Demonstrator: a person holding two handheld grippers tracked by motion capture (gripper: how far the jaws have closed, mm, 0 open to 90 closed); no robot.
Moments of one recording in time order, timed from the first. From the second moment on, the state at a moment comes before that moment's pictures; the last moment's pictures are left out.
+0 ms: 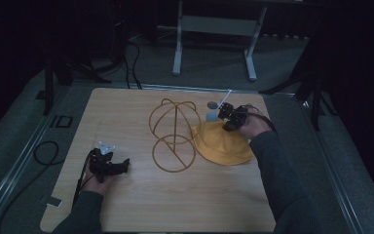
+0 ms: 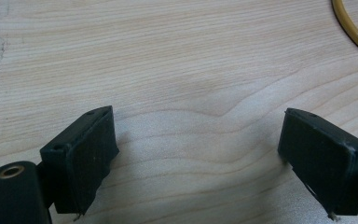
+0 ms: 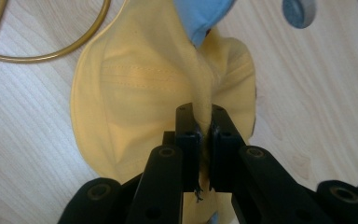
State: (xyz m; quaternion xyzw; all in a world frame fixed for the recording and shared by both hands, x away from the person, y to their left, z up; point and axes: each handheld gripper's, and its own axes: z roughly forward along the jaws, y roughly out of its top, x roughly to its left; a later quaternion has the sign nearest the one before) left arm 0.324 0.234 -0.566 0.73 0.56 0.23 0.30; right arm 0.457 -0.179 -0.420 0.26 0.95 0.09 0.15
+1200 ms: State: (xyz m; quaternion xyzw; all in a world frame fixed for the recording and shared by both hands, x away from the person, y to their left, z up) left arm 0.324 0.233 -0.566 0.73 0.56 0.24 0.30; right arm 0.442 -0.231 -0.350 0.30 0.87 0.31 0.22
